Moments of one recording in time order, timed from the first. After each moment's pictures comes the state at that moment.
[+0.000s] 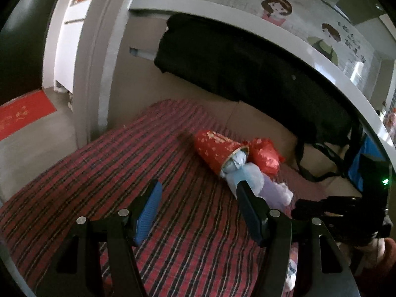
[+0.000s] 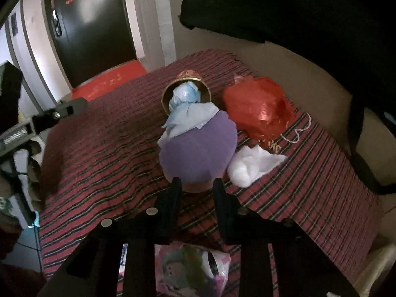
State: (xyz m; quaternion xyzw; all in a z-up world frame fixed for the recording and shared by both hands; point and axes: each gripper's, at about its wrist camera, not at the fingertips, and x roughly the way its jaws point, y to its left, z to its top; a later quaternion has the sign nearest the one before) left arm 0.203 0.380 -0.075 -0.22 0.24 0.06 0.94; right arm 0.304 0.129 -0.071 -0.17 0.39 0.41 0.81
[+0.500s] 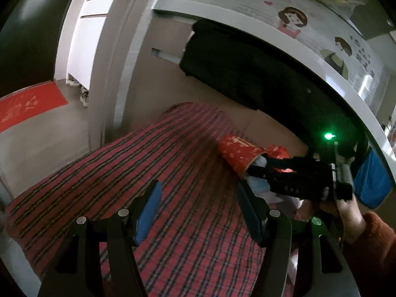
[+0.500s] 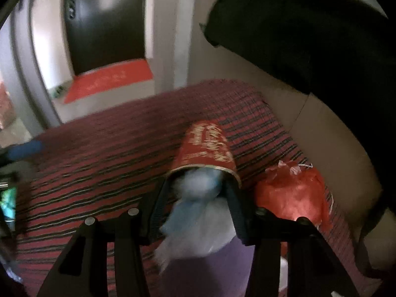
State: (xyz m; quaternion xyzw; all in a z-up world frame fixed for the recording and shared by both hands) left arm 0.174 0.421 -0.084 -0.25 0.24 0.08 0.93; right arm 0.362 0.255 -0.087 -0.26 0.36 0.41 0.80
